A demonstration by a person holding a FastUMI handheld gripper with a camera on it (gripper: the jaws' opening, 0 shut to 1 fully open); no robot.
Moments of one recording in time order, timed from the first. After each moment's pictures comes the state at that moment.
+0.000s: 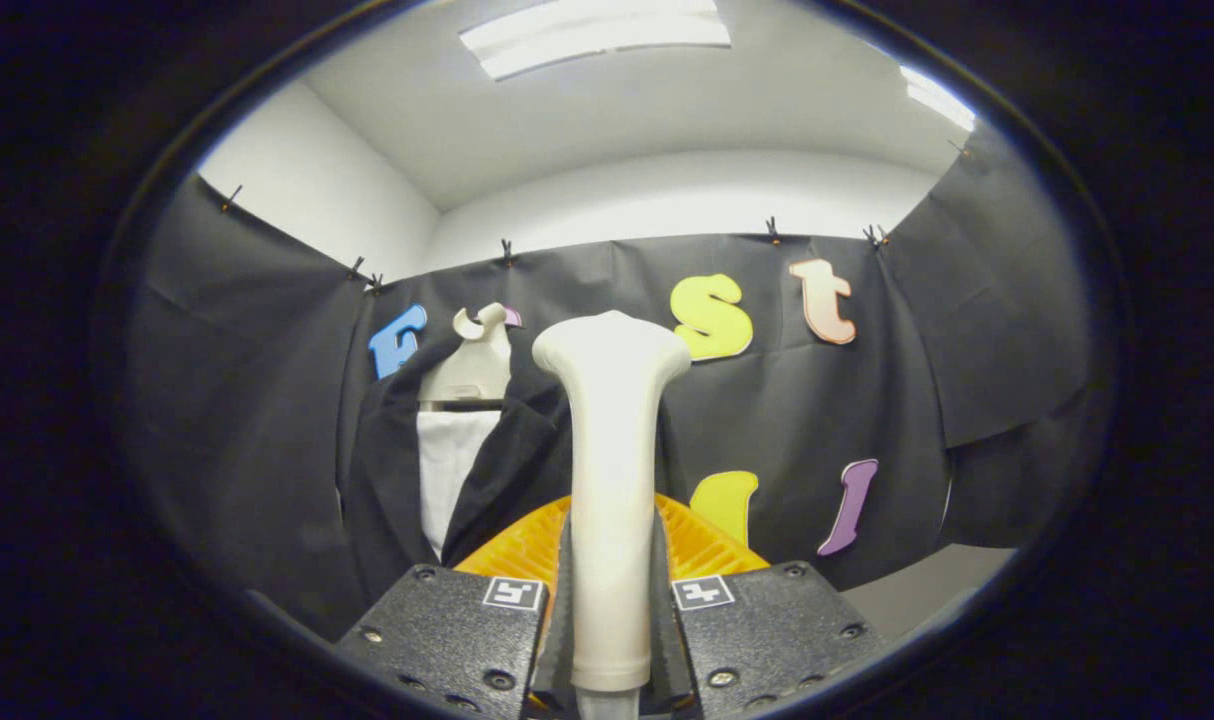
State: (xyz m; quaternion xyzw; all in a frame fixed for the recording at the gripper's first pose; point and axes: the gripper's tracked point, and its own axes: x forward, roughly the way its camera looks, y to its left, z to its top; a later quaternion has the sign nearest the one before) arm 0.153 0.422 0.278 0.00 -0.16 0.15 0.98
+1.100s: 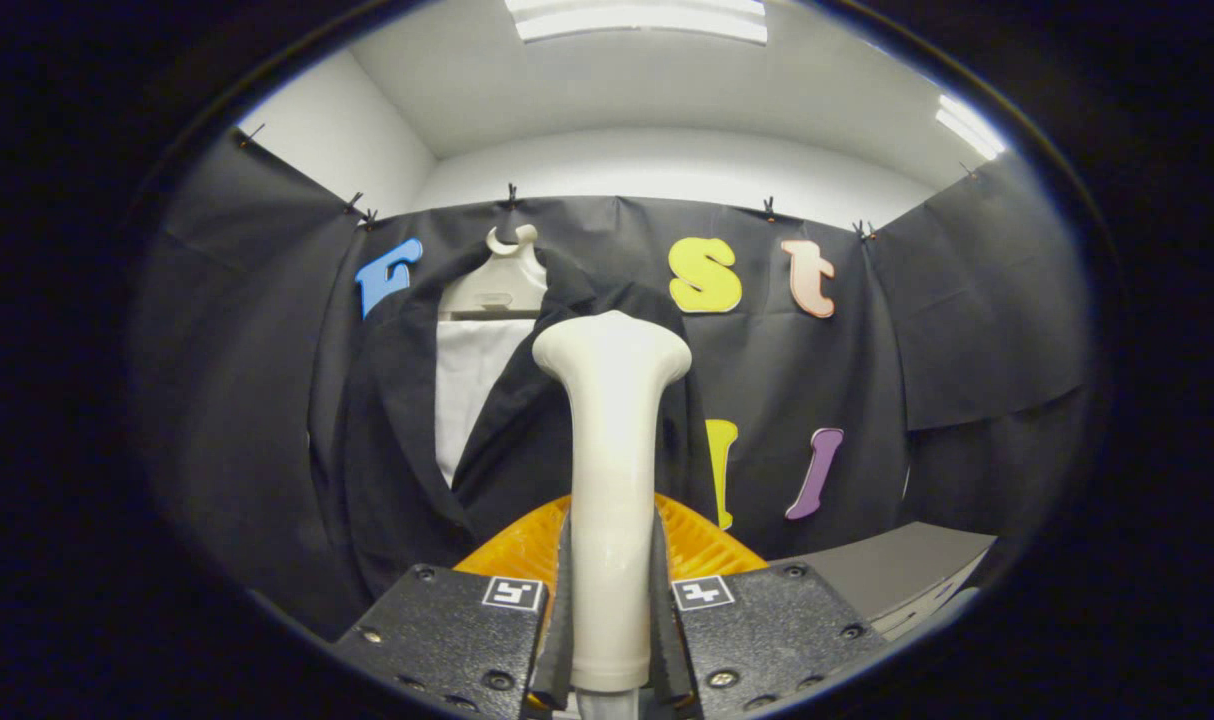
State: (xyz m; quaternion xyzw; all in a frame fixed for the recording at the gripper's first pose) arm 0.133 0.447 0.183 -0.04 -0.10 0.08 0.99
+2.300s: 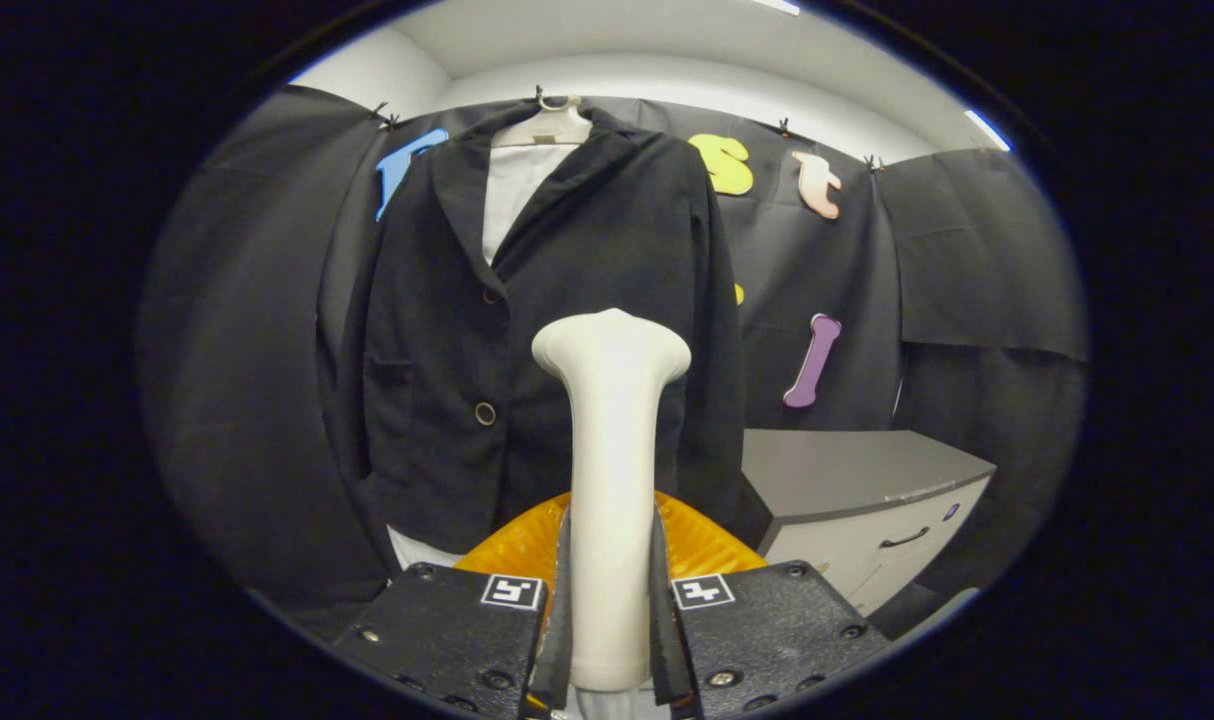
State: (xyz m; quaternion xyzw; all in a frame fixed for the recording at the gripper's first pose) arm 0.093 0.442 -0.005 -0.07 0.06 0.06 0.99
